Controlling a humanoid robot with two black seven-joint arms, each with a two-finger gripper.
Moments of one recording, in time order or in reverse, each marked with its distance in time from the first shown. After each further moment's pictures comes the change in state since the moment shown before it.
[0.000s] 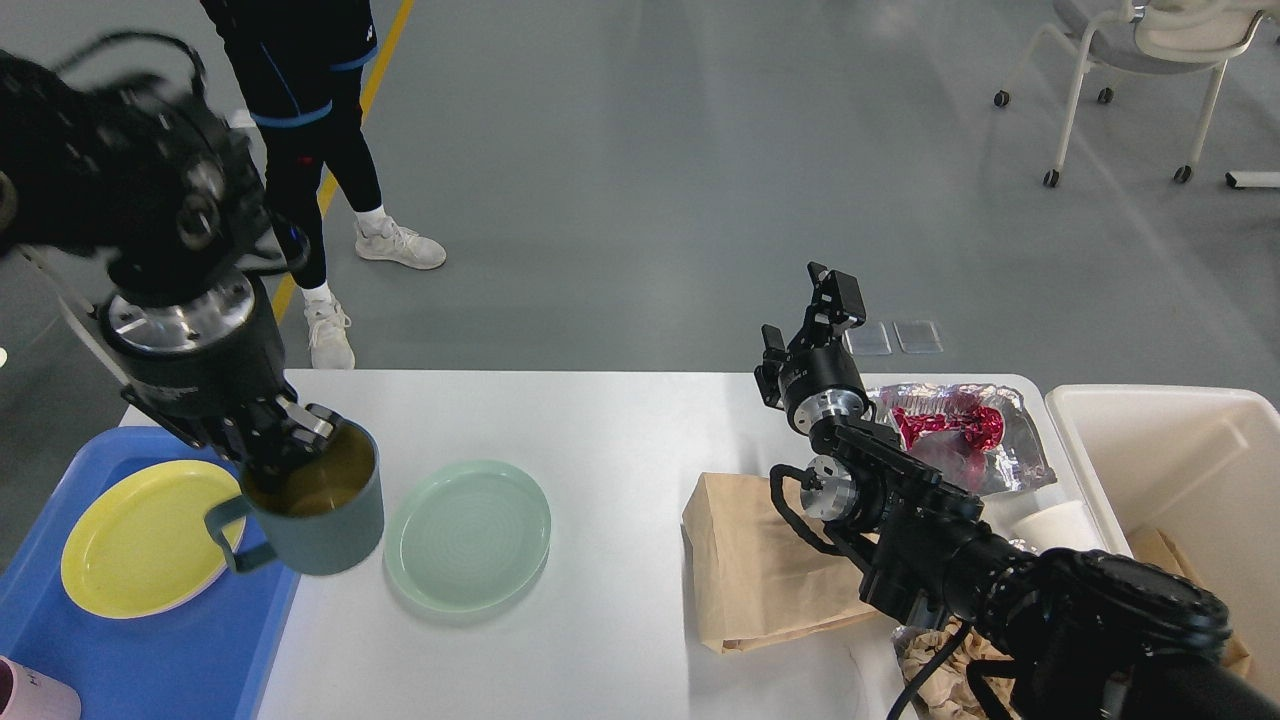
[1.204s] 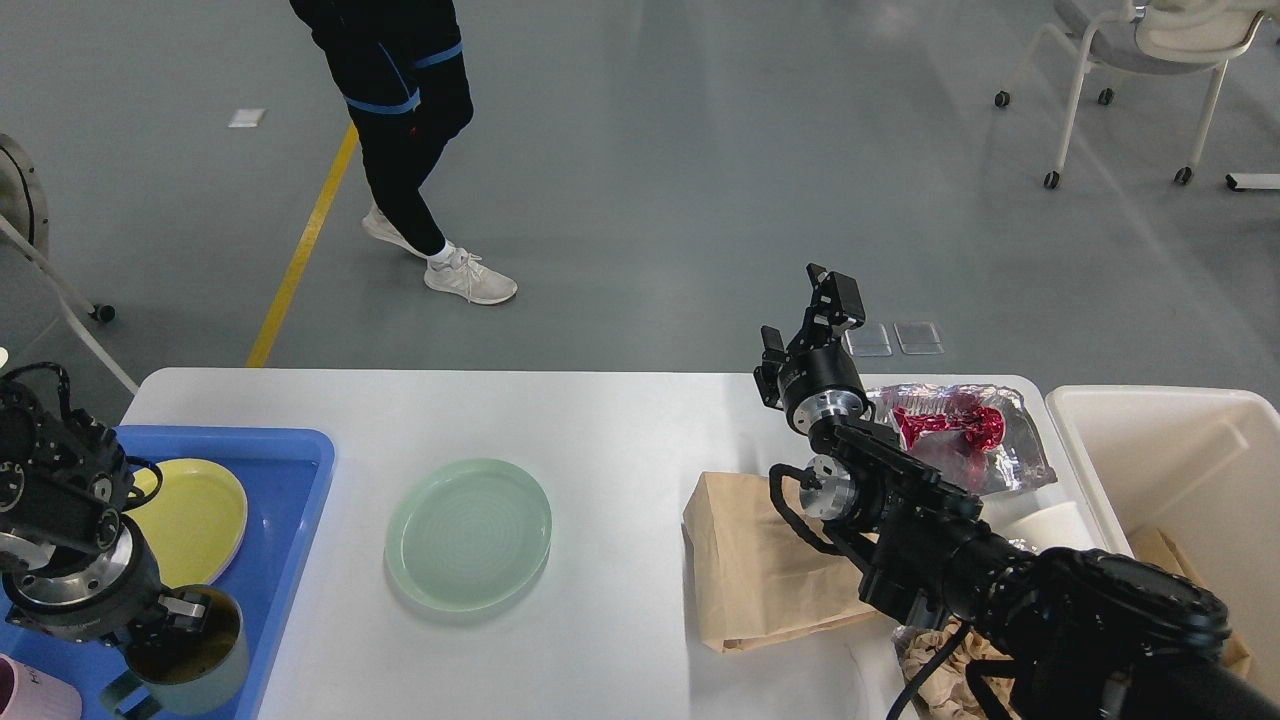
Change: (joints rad) left arm 0.799 0.098 0.174 0.007 0.056 0.700 0.088; right arm 0.001 0.002 0.000 0.001 -0.001 0.000 0.000
